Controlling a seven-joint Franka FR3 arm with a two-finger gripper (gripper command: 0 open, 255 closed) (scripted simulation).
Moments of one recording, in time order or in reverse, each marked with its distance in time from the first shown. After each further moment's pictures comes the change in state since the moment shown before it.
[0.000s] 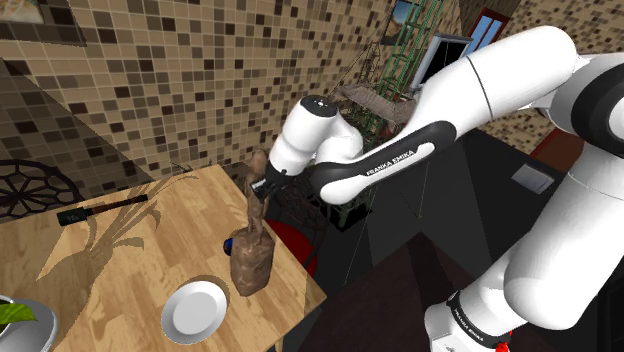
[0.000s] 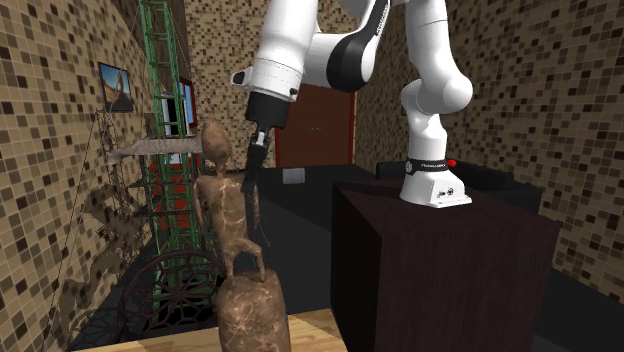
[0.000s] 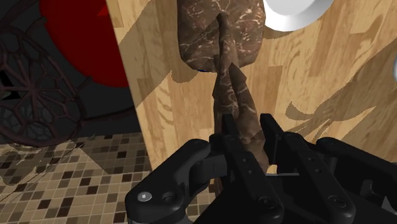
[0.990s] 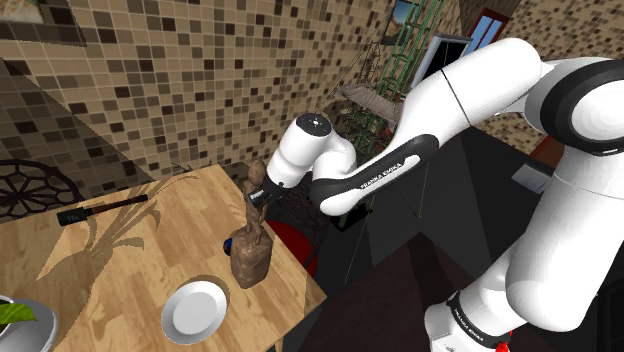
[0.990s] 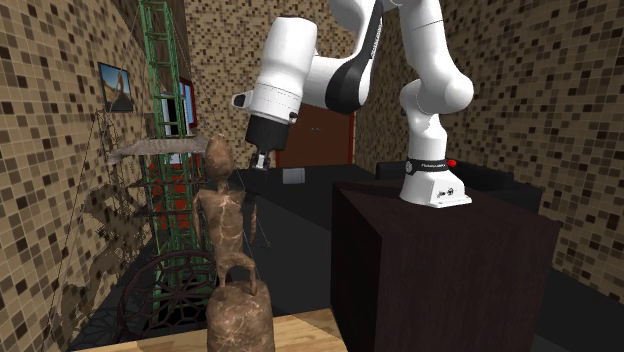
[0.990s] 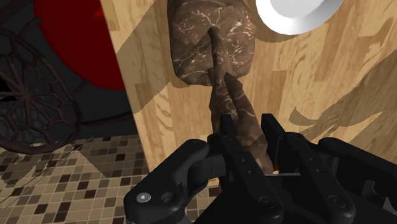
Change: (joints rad) arm 0.046 0.086 -0.063 0.002 -0.114 0.079 0.091
